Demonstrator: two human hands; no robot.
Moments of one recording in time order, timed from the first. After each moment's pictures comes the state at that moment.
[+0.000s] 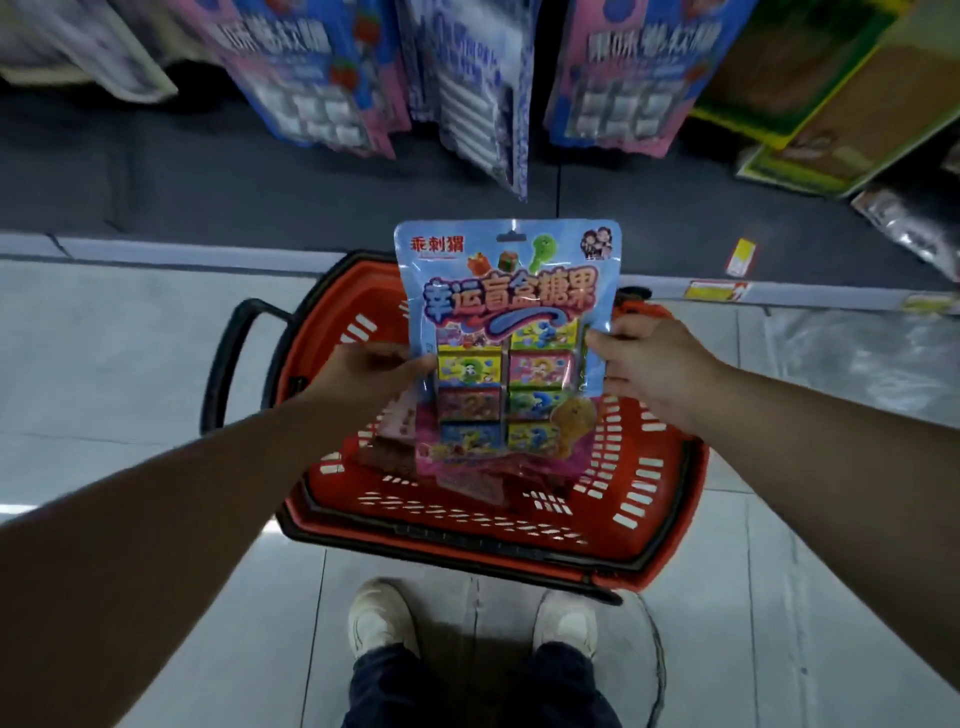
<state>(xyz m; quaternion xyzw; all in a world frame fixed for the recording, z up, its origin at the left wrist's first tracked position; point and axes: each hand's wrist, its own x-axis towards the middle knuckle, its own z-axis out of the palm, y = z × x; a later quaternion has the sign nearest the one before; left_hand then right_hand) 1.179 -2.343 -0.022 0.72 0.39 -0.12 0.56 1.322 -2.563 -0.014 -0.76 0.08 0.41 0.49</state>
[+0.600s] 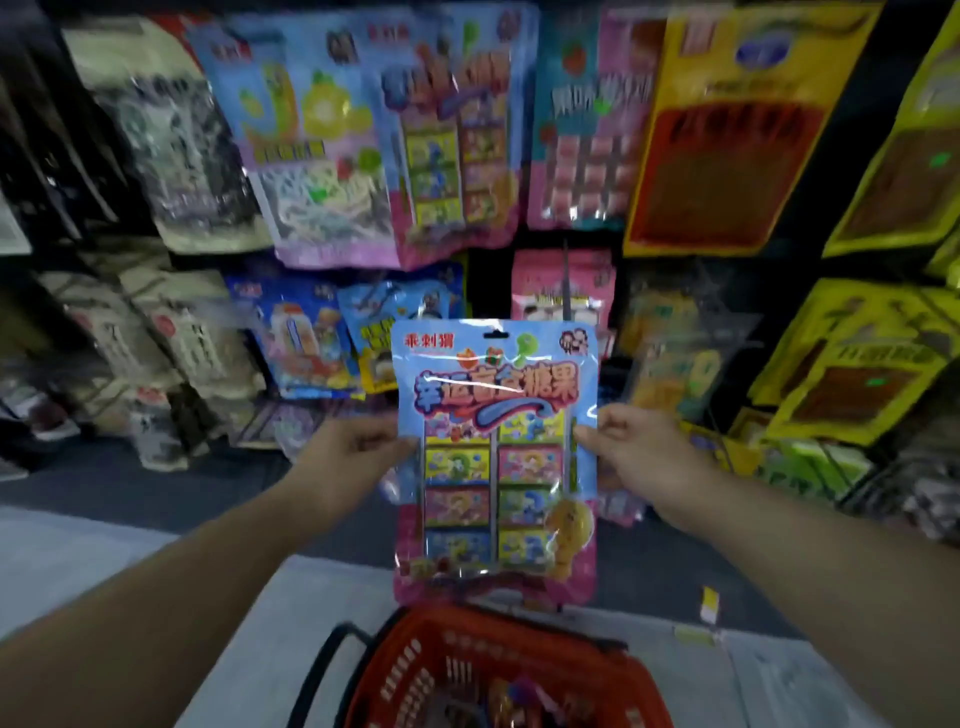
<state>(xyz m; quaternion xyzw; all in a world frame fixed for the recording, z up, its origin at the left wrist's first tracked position) 1.241 -2.263 0.350 0.80 0.28 0.09 0.51 1.397 -2.485 0.349 -0.78 -0.14 0.27 0.55</state>
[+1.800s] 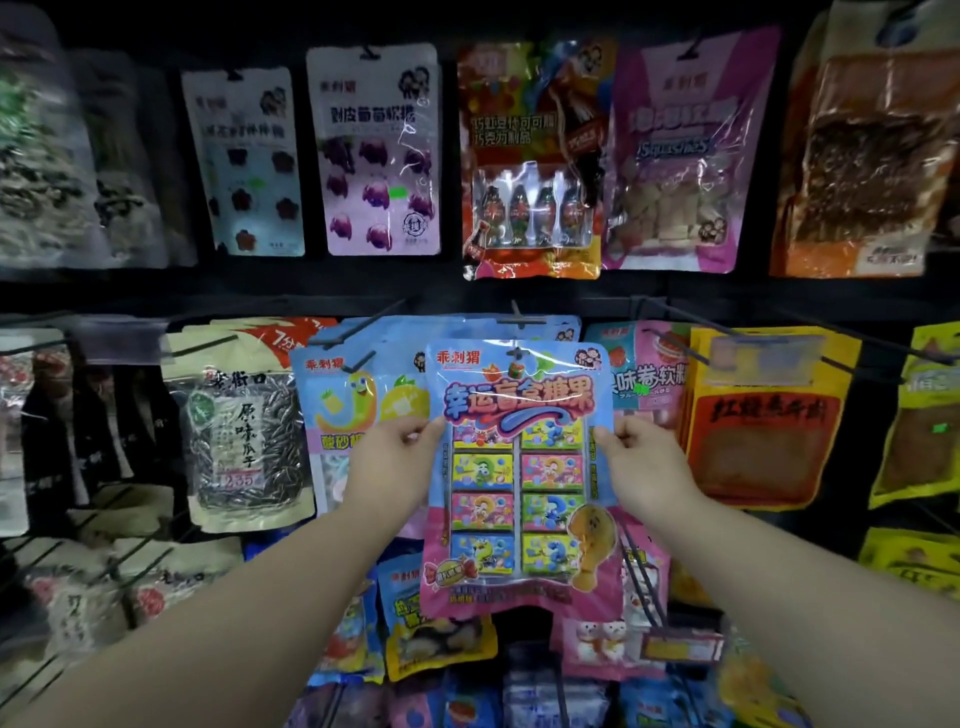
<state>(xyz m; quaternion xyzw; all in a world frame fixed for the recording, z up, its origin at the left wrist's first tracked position) 1.382 -2.124 0.510 0.81 0.21 0.33 0.43 1.493 -2.316 0.508 -0.82 -0.17 -0.06 0.54</state>
